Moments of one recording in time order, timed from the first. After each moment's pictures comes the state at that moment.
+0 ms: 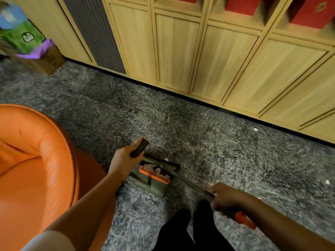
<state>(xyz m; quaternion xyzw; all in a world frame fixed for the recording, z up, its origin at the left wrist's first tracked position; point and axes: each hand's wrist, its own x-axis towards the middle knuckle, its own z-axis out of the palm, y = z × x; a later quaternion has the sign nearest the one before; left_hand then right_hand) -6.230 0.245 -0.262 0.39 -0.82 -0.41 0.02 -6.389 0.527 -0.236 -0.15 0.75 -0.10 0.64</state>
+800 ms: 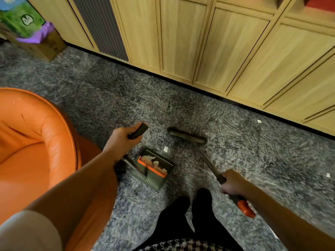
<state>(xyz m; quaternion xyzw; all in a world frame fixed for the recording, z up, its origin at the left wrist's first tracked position) -6.231 0.228 -0.248 0.36 -0.84 -0.41 0.02 -6.403 0.546 -0.259 -0.15 0.83 -0.04 0.54</state>
